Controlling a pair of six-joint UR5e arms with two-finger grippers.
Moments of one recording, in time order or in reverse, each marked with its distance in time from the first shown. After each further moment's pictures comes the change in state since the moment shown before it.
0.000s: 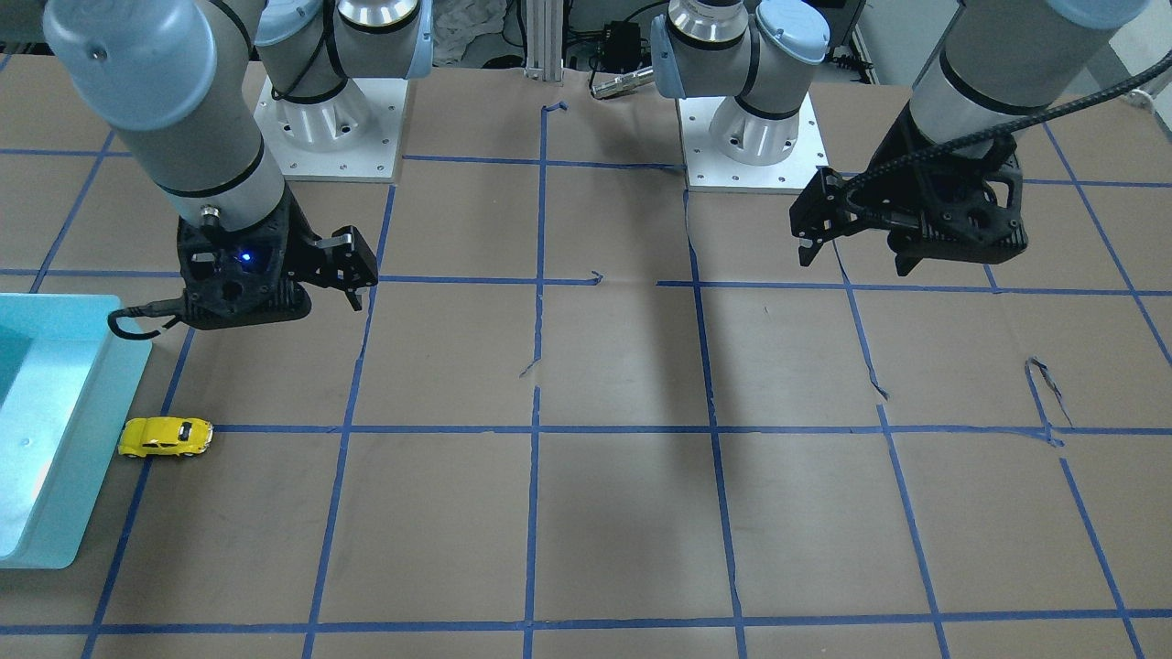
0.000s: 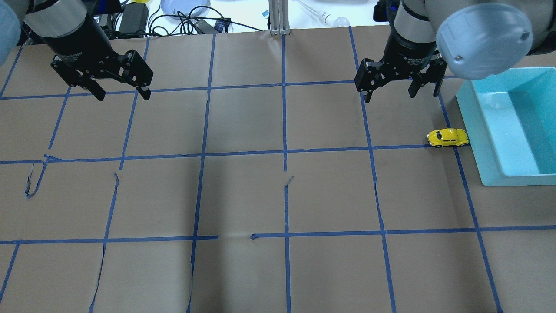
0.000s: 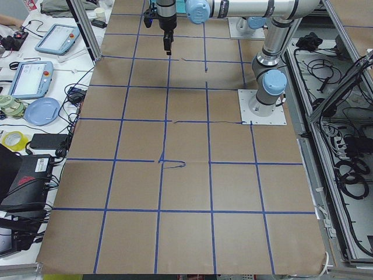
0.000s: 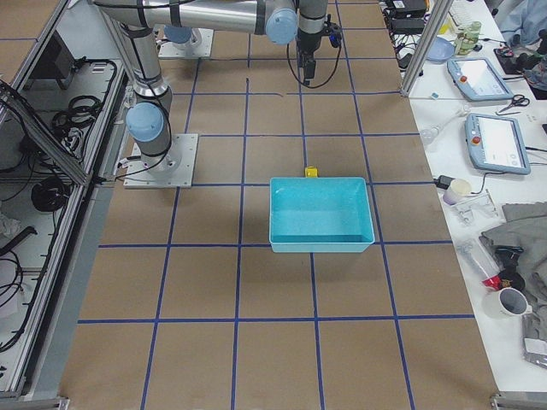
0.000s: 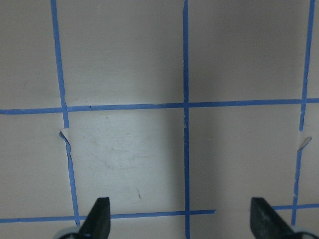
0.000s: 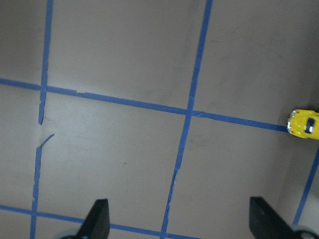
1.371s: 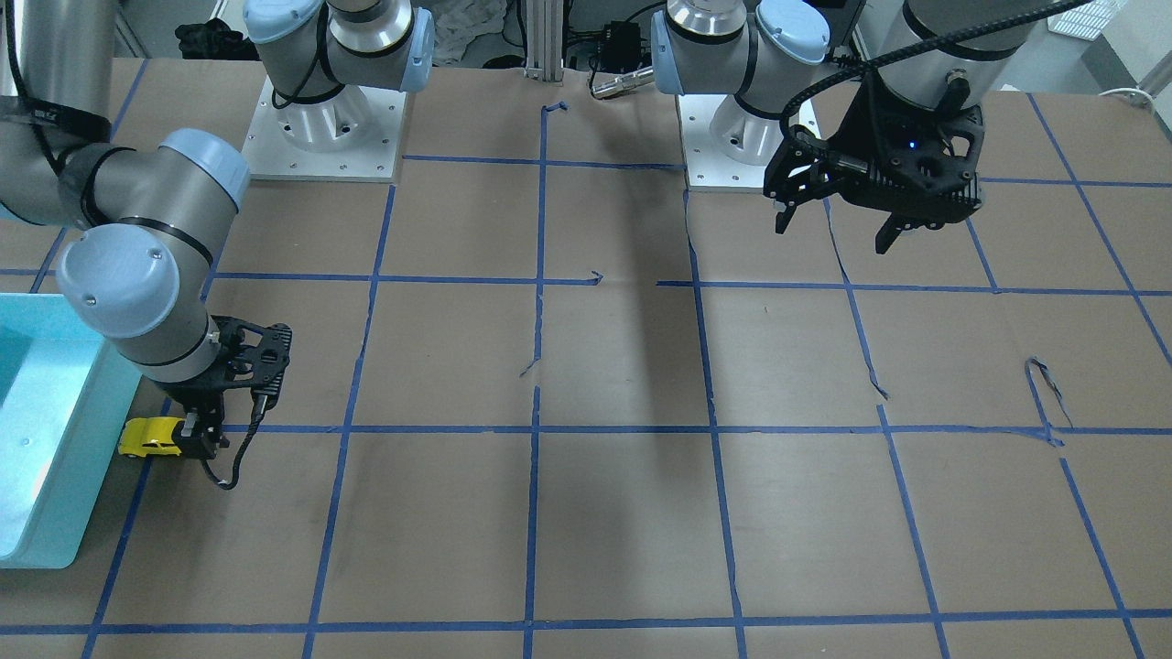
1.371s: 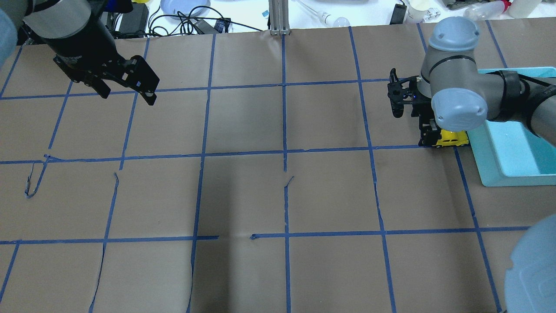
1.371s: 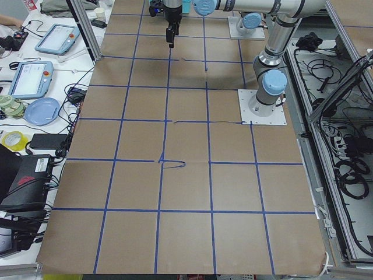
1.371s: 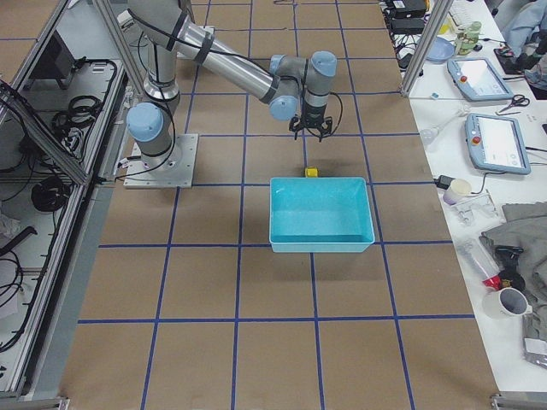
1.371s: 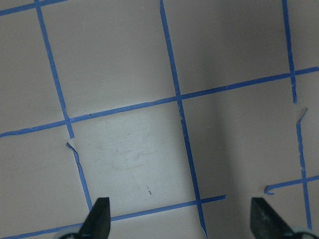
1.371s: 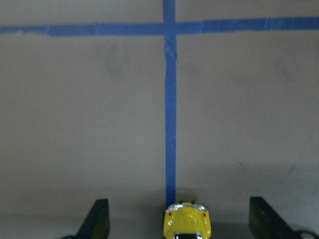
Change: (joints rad) left arm -0.058 0.039 -0.004 -0.008 0.008 0.074; right arm -0.188 0.193 0.247 -0.475 -0.200 -1.569
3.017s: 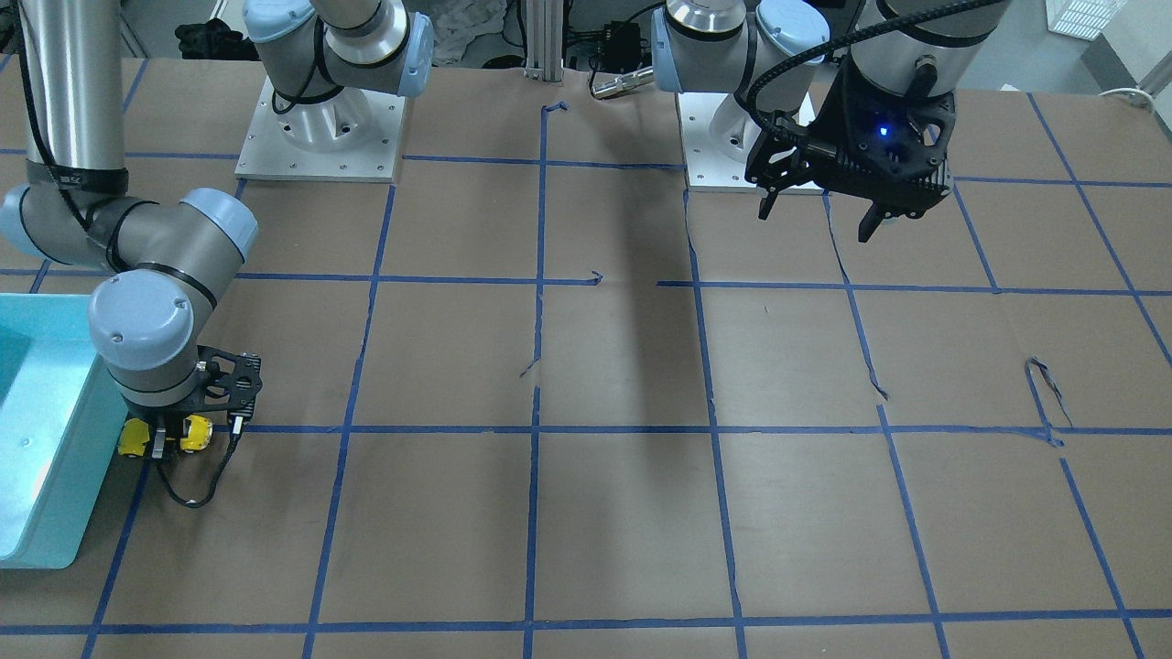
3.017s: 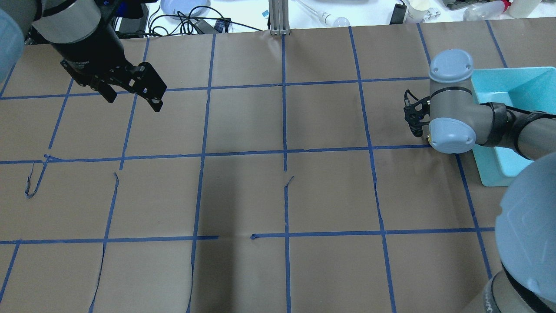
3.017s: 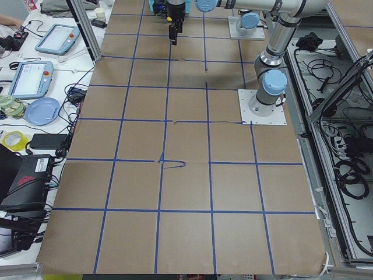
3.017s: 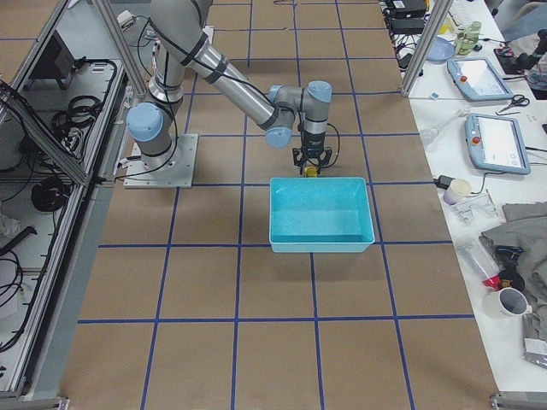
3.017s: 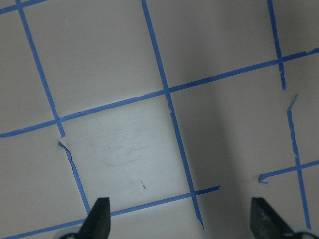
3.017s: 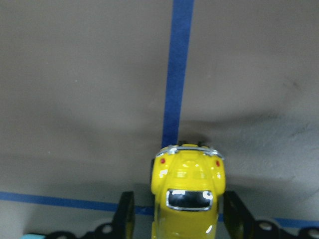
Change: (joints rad) left arm -0.024 0.013 -0.009 -0.022 0.007 0.008; right arm -0.050 0.094 0.094 -0.267 -0.171 -0.111
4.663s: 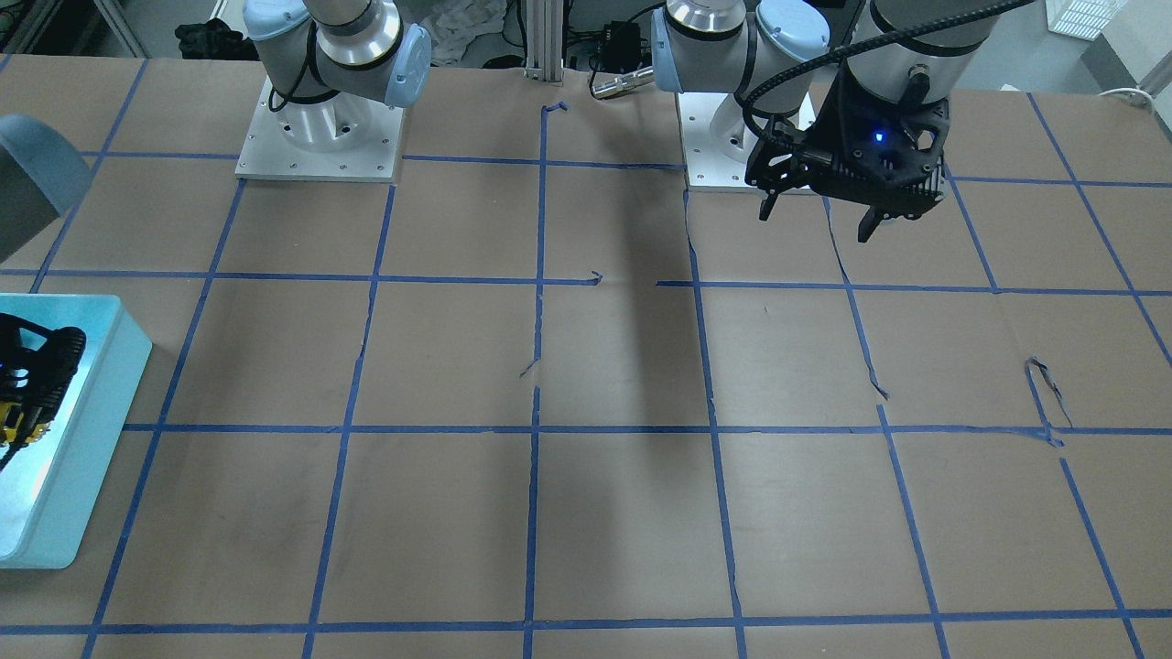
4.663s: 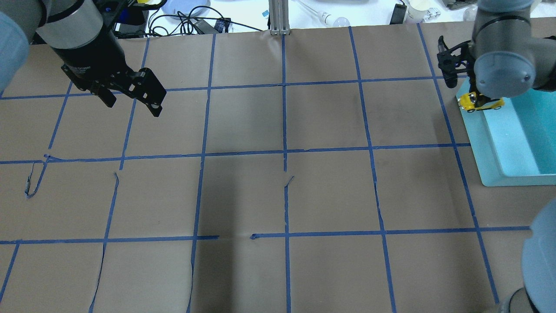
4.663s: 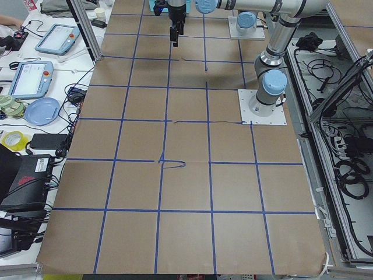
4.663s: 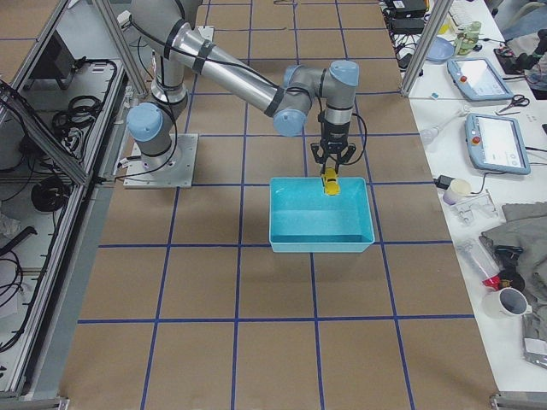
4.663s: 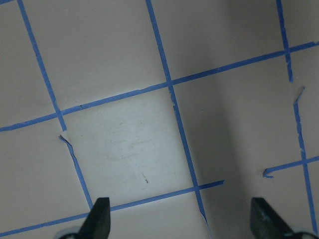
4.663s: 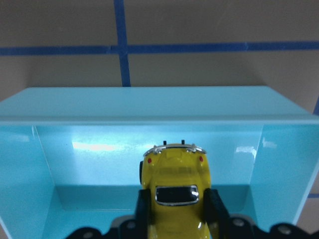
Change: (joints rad) left arm -0.001 0.001 -0.016 -0.001 0.021 0.000; right arm -0.171 -0.082 -0.277 0.295 0.010 -0.076
